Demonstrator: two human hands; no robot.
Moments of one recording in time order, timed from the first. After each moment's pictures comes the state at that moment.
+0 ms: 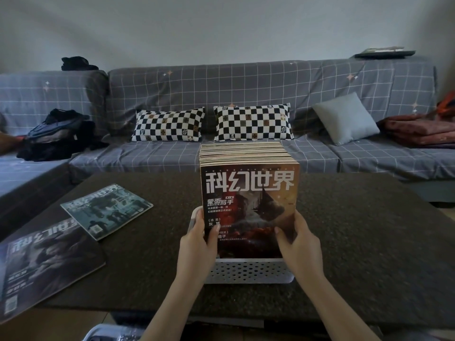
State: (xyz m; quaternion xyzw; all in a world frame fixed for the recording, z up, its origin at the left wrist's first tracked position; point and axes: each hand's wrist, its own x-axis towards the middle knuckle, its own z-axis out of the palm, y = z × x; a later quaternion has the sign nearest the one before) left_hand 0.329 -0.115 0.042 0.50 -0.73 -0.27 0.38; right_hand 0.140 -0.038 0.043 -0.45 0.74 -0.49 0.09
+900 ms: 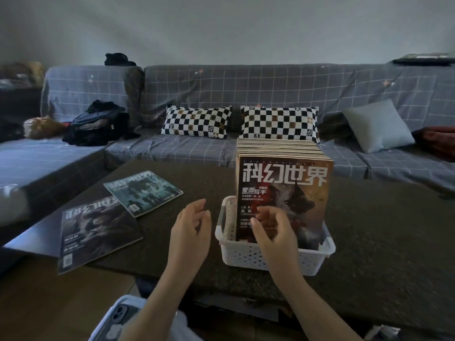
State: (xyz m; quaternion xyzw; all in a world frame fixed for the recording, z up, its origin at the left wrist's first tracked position) left_hand 0.401 -0.087 0.066 0.52 -0.65 -0.26 0.49; right_hand 0.241 -0.037 0.061 -0.52 0.58 -0.60 0.15
